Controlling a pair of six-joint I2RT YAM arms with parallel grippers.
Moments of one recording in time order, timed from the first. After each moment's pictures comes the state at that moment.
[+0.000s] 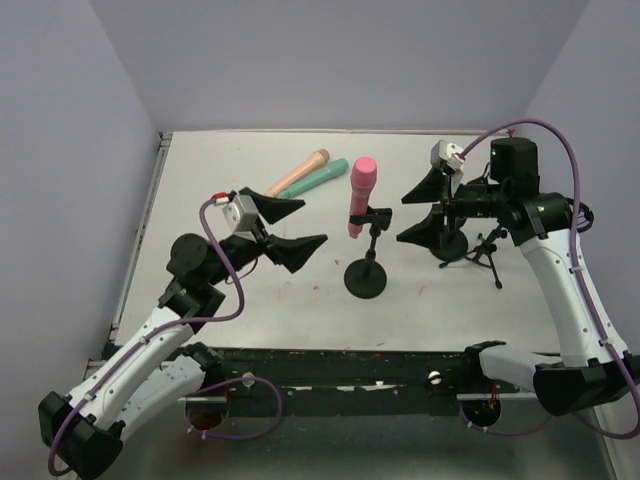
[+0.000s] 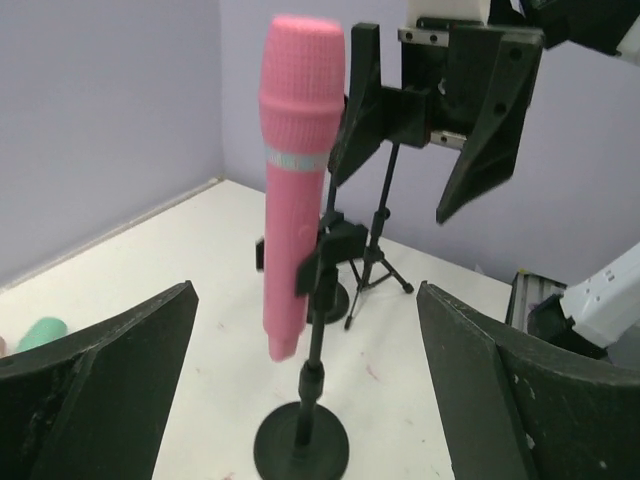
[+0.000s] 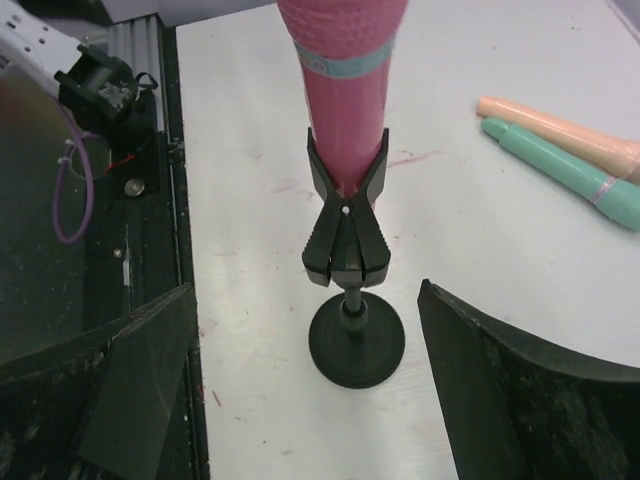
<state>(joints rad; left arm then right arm) -0.60 0.82 0.75 0.40 0.46 -0.27 0.21 1.22 1.44 -0.89 -1.09 -0.56</state>
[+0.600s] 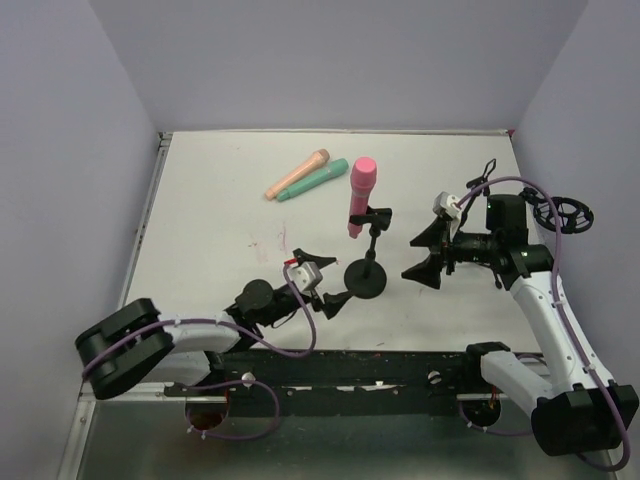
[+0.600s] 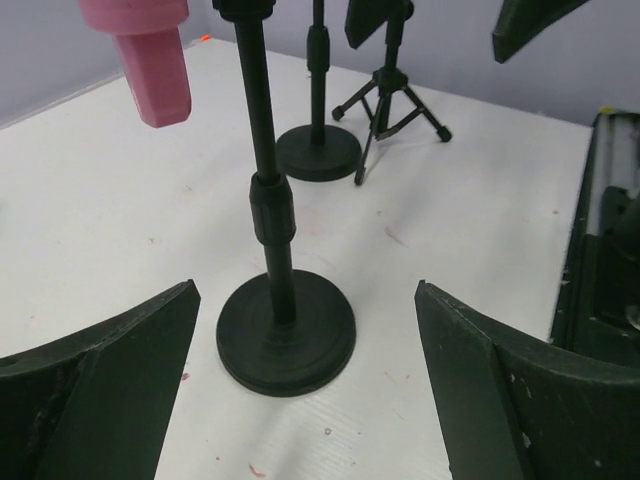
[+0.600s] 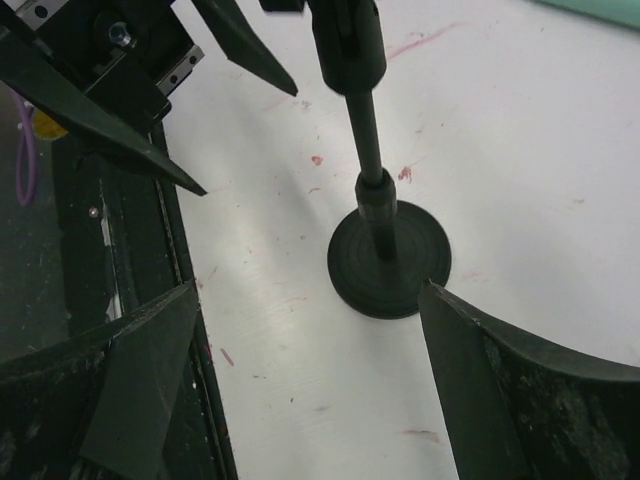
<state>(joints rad) -0.96 1.14 0.20 1.06 0.14 -0.05 0.09 0.96 0.91 -0.67 -1.08 -0.50</state>
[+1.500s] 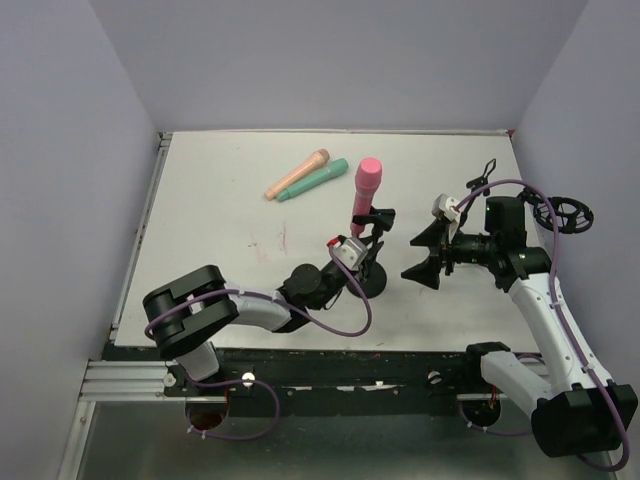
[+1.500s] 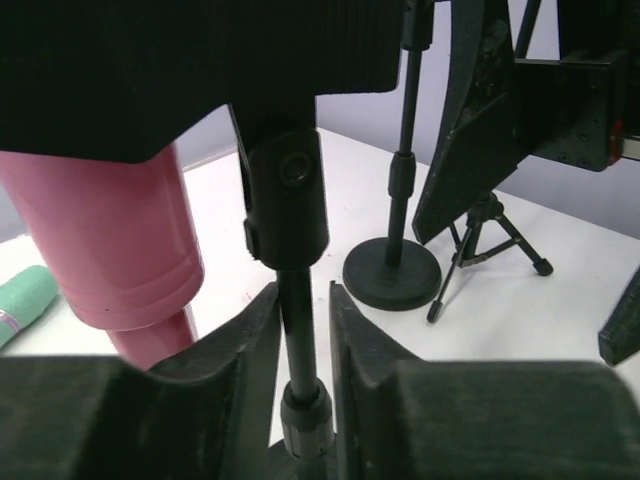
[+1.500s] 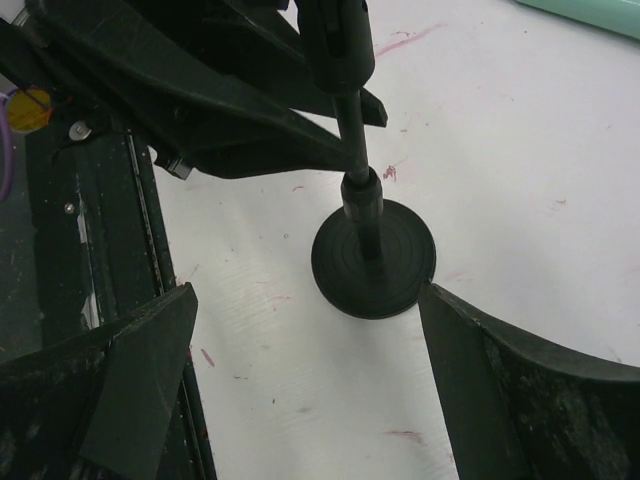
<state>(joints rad) -1.09 1.62 0.58 1.30 -0.23 0.07 0.09 0.96 0.83 -0.61 -1.06 -0.52</state>
